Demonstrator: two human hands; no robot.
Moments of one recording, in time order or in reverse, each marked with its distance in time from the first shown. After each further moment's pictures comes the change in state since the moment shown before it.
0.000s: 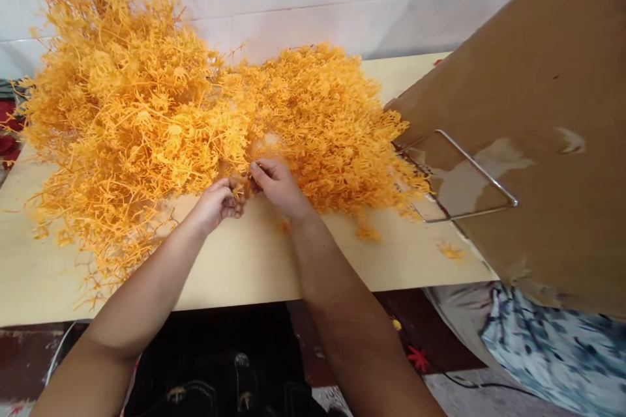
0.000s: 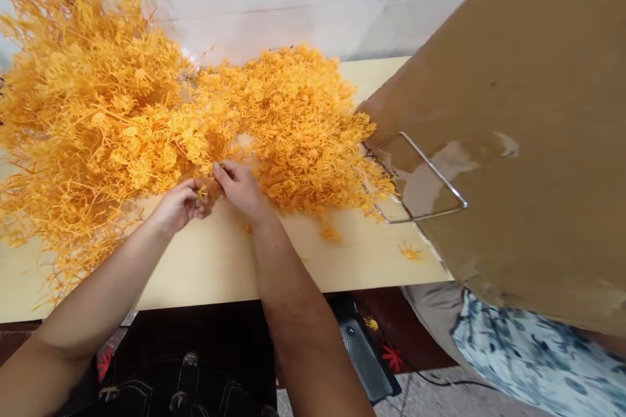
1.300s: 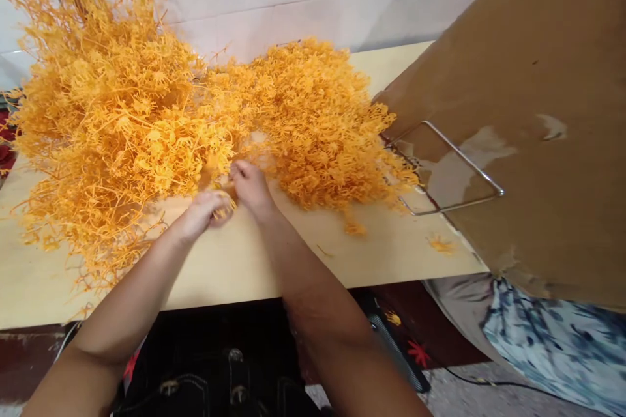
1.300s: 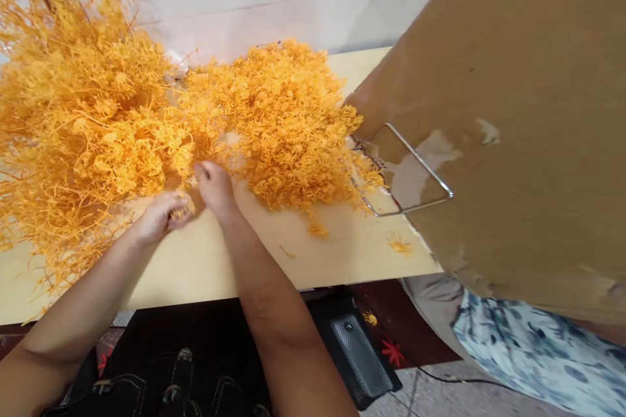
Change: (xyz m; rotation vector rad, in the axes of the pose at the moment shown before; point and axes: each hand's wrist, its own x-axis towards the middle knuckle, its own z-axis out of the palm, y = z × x) left_hand -0.033 0.007 0.018 0.349 -0.115 0.057; right_hand 0.019 0.022 0.016 -0.159 0.266 0.033
